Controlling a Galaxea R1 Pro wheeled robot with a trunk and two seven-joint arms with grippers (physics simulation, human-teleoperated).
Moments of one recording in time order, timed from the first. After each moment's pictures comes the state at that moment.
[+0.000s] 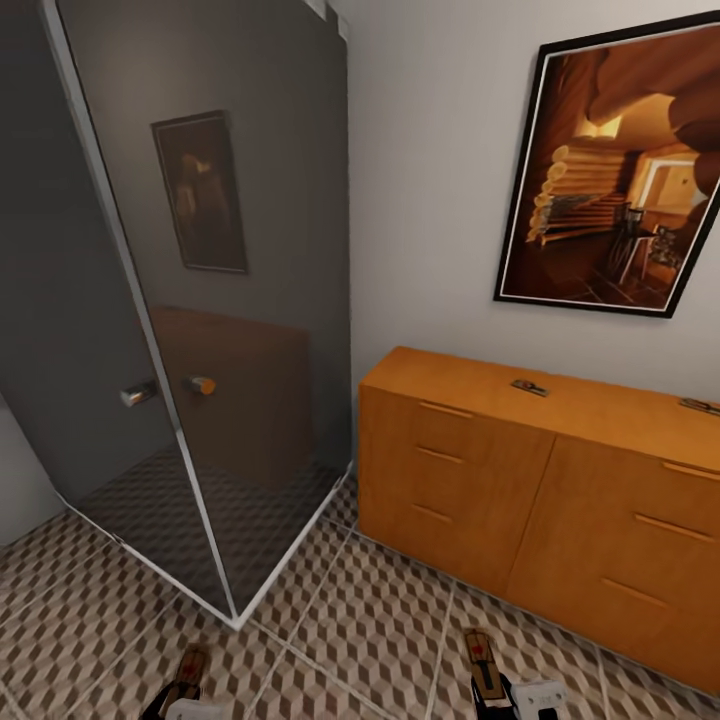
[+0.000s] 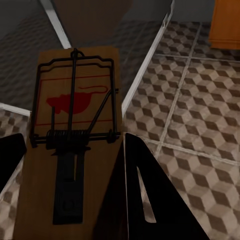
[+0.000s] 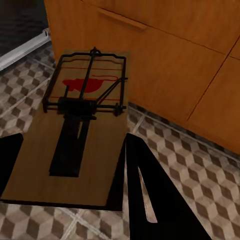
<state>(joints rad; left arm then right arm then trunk) -0.38 0.07 -0.35 0.07 0.14 -0.83 0.14 -0.13 -0.03 -0.01 -0.55 0.10 -0.49 -0.01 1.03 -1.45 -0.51</state>
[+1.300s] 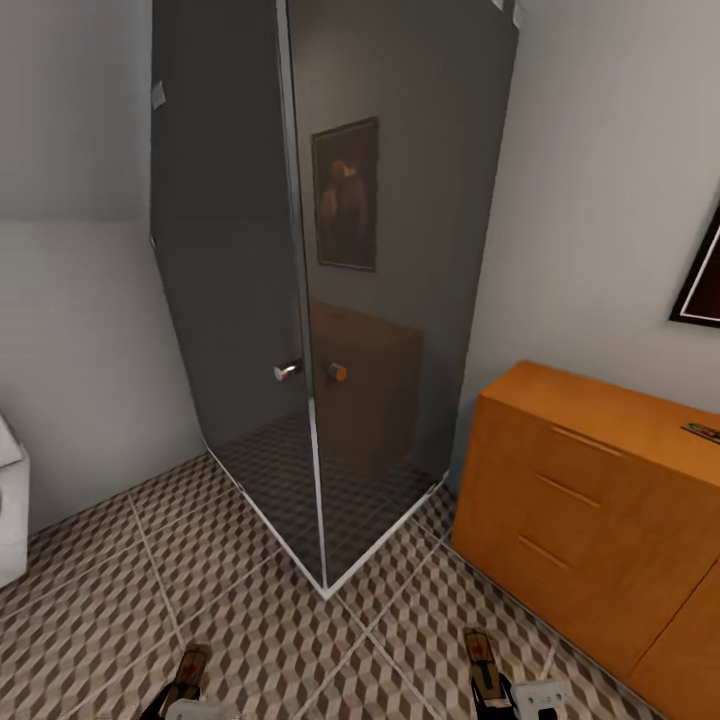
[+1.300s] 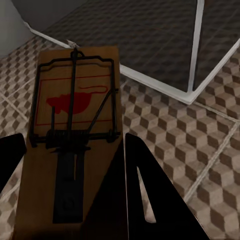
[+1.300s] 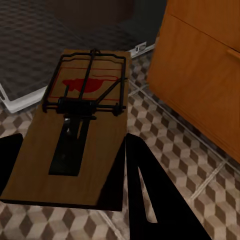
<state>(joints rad) -0.38 0.07 -0.35 0.07 0.14 -0.83 0.14 -0.13 -0.03 0.00 -0.55 0.10 -0.49 -0.02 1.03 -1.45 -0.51</state>
